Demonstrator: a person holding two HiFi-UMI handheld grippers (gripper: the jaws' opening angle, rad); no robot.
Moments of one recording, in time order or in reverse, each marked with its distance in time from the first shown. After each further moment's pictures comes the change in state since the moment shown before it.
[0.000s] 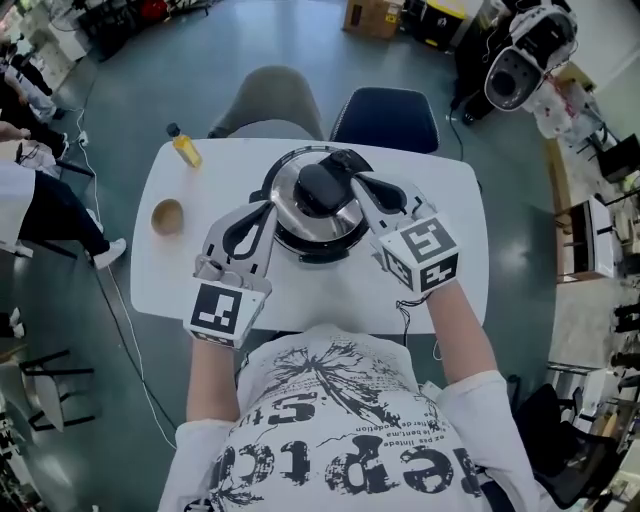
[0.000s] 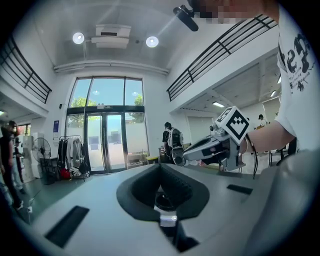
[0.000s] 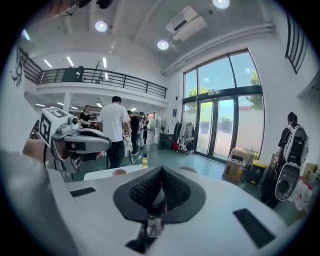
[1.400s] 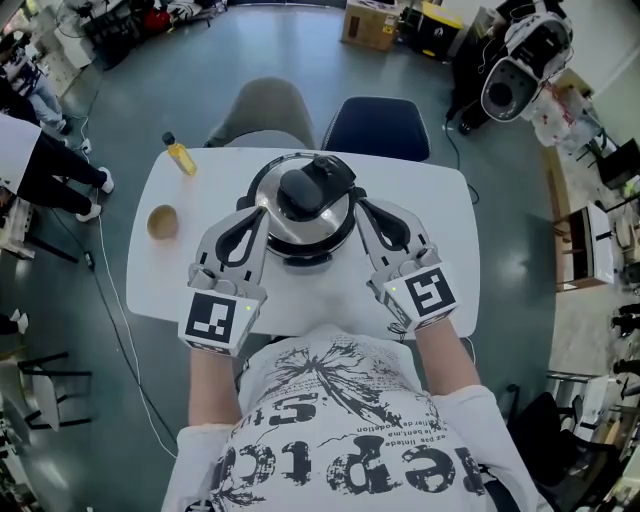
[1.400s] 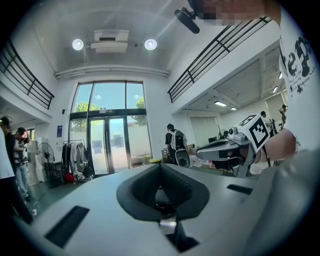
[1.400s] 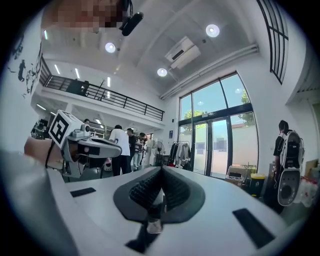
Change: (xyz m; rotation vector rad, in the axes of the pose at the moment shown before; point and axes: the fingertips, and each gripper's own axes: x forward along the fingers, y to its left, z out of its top) left arm 0.001 -0.033 0.027 0.036 0.014 0.039; right arm -0.077 0.000 0.009 0.001 -0.282 -0.053
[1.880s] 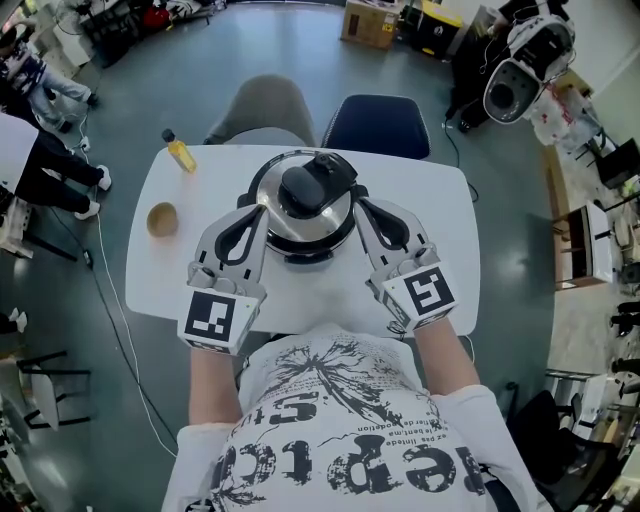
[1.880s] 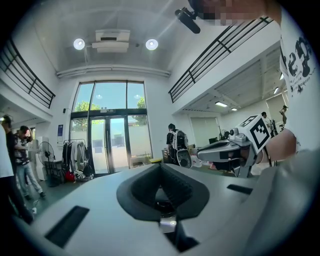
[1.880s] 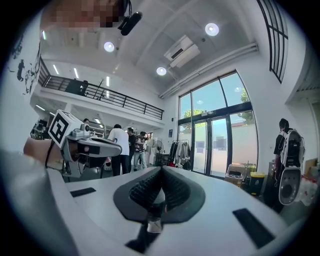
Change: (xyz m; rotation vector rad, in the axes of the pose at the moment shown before) left arm -0.003 0.005 -0.003 -0.013 -0.011 0.007; right arm 0.003 0.006 -0.005 0.006 0.011 0.000
